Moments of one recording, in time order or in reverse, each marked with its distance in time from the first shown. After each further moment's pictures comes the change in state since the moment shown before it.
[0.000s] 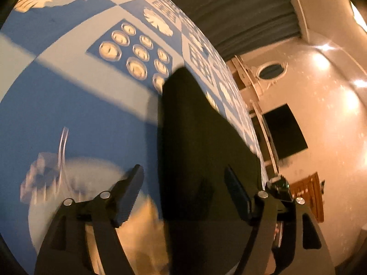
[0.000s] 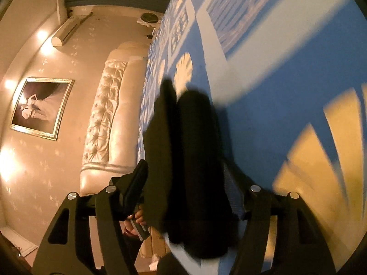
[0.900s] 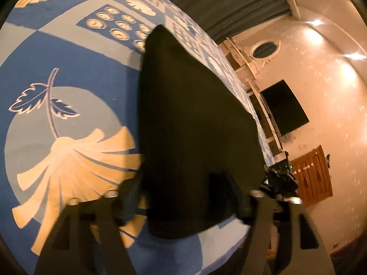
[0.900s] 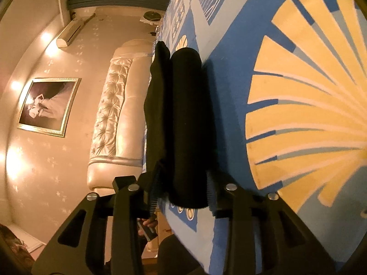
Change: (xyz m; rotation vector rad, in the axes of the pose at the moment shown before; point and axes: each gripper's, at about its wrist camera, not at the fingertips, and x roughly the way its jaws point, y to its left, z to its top) left arm 0.016 -0.026 -0.045 0.117 0.071 0.011; right arm -0.016 -0.016 -0.045 0.033 0.004 0.047
